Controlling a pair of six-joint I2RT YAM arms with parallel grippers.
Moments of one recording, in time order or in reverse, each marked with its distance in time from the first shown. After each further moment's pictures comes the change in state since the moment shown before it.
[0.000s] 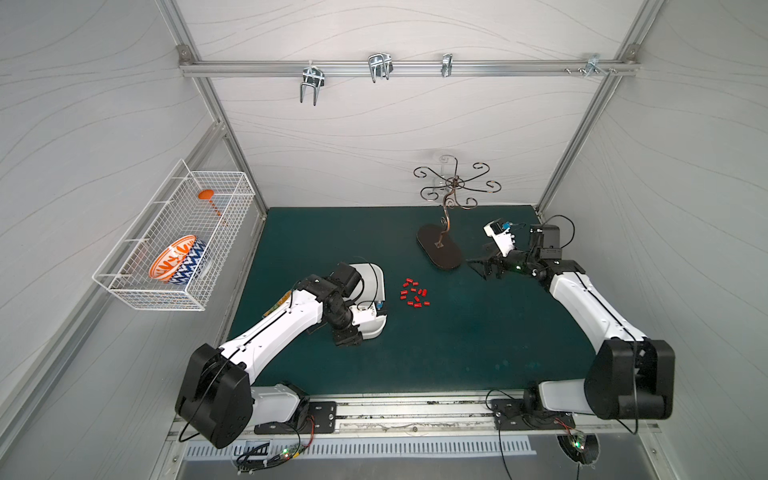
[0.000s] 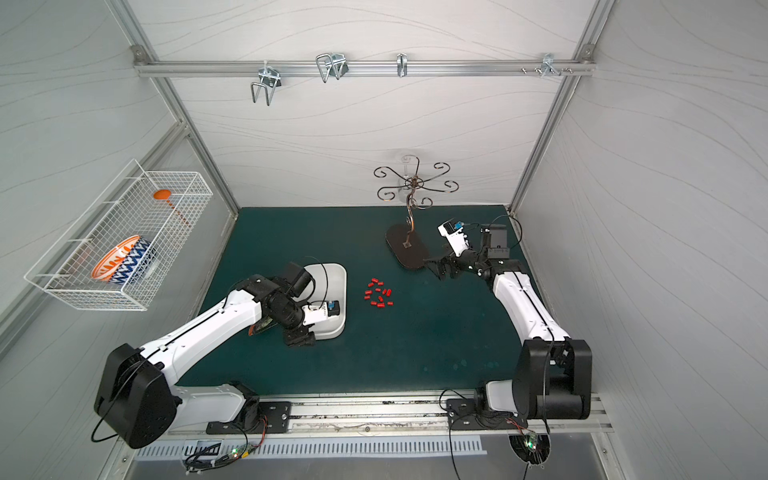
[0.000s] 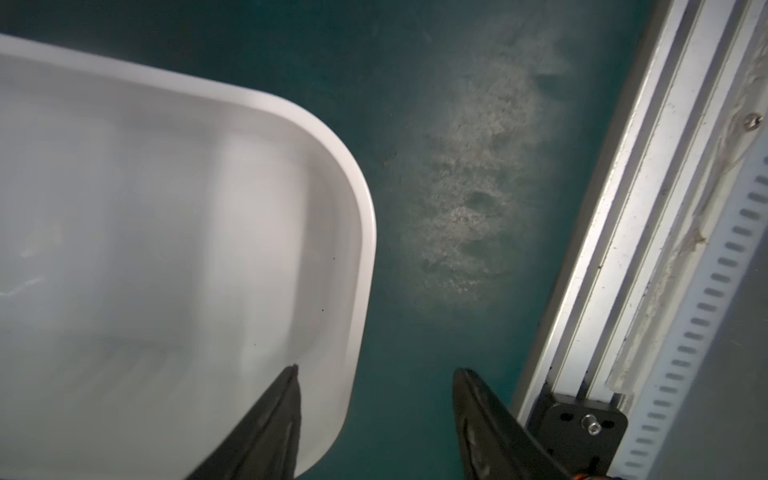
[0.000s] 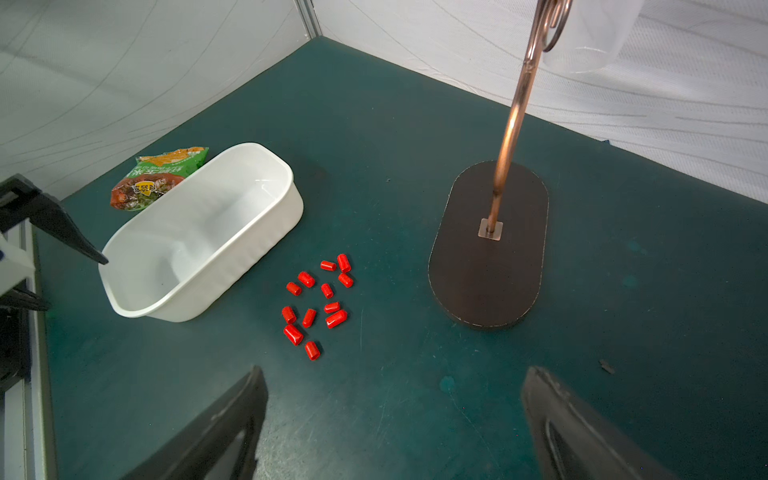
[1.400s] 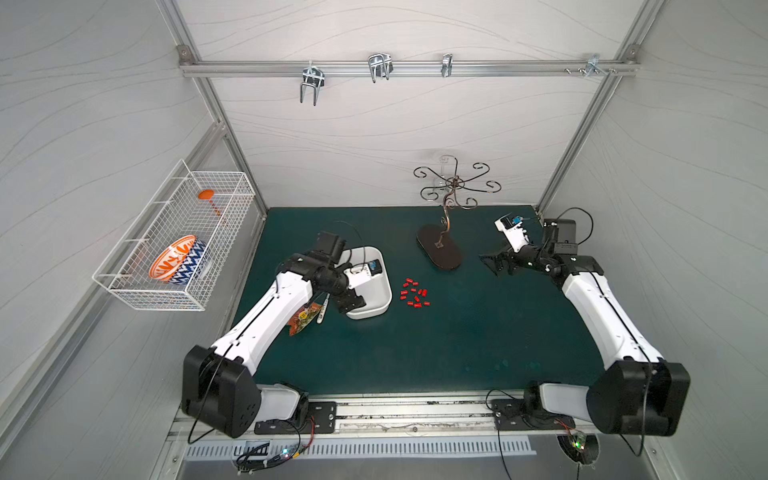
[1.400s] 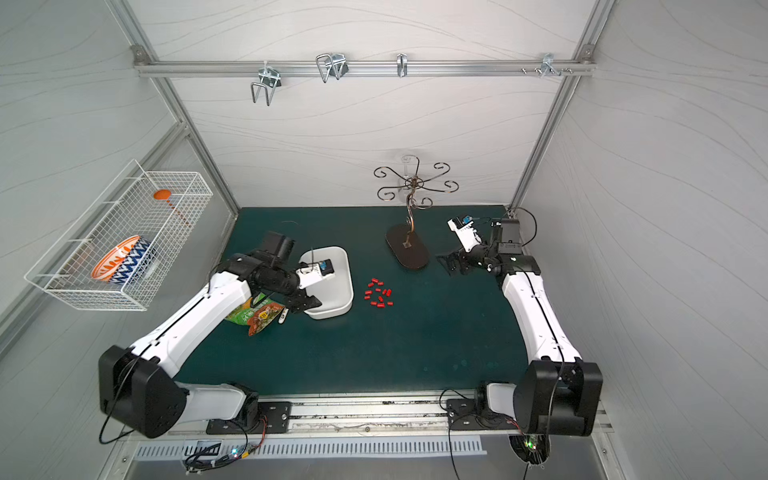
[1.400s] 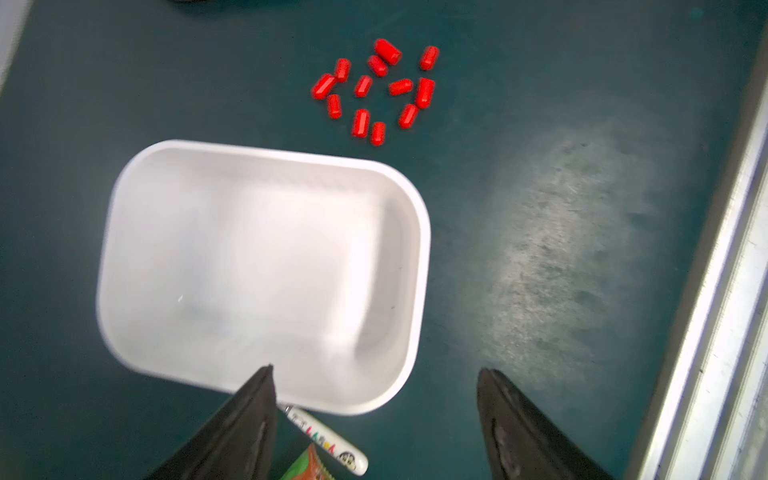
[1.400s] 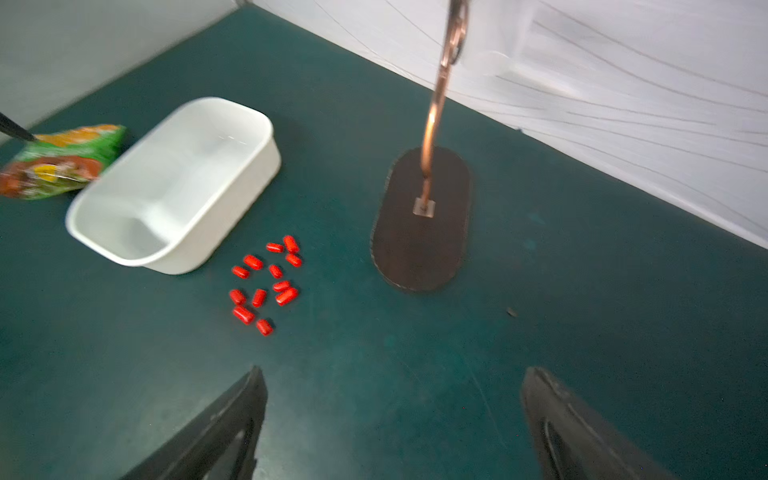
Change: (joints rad) left arm 0.244 -0.026 0.185 0.141 0.105 0.002; right arm -0.041 -0.095 0.107 -0.206 0.250 -0.081
